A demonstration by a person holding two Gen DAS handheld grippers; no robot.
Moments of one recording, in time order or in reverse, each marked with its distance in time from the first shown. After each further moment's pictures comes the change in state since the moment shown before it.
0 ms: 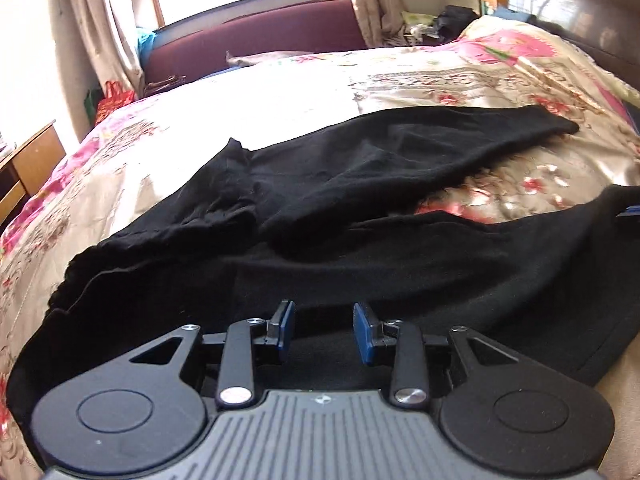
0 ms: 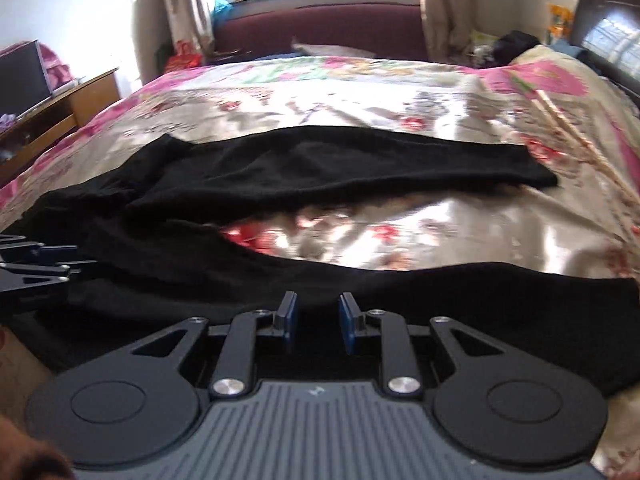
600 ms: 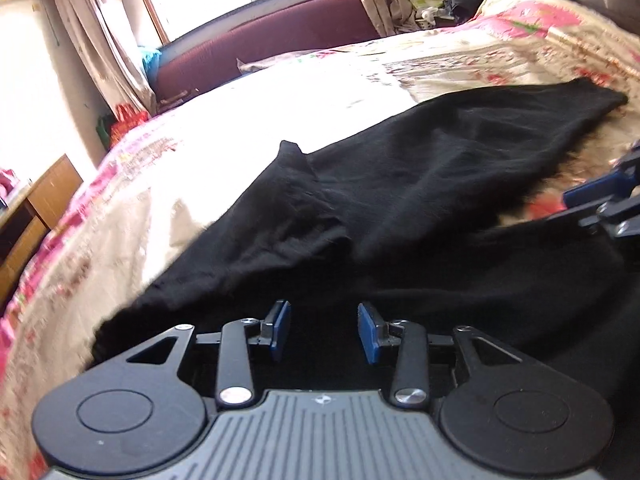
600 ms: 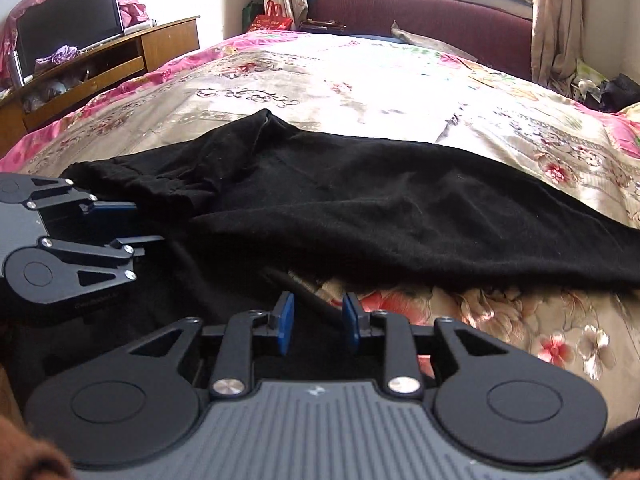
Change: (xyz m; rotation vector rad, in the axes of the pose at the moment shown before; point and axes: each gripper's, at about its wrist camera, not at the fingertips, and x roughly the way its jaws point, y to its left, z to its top) left arm 0.066 0.049 0.026 0.132 -0.007 0.112; right arm 0.108 0.087 0.061 -0.221 0.059 0.125
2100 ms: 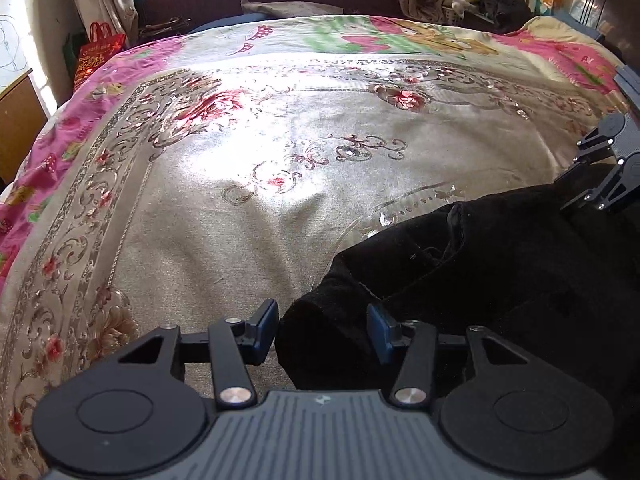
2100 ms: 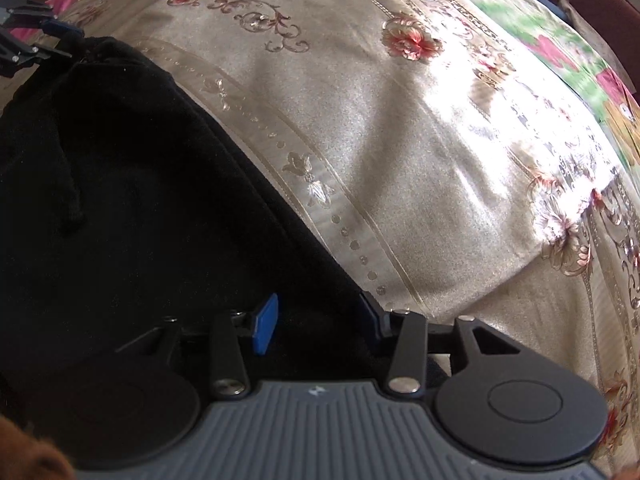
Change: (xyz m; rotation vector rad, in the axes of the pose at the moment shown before) left arm 0.136 0.236 0.063 -0.170 0.165 -0.269; right arm 0.200 -0.089 0.169 -0.479 0.381 0.224
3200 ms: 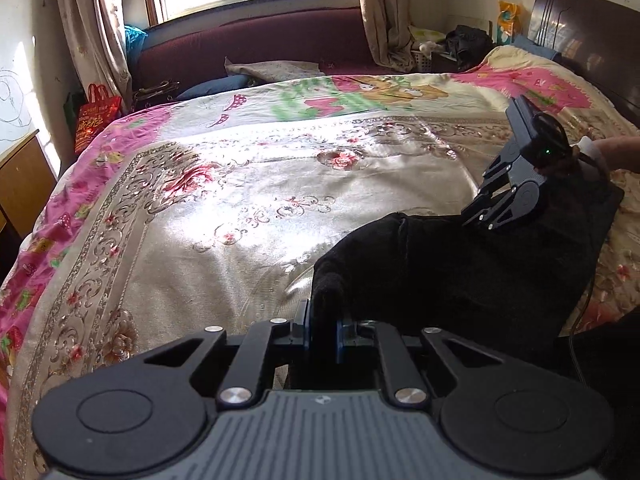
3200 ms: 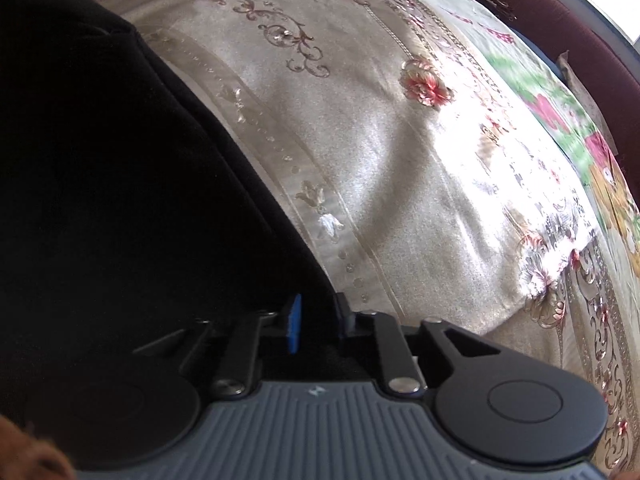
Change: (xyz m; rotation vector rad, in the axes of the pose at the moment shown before) left arm -0.102 -0.075 -0.018 0.069 -0.173 0.006; right arm 0.004 0.039 0.009 -0.149 -0.054 -0.153
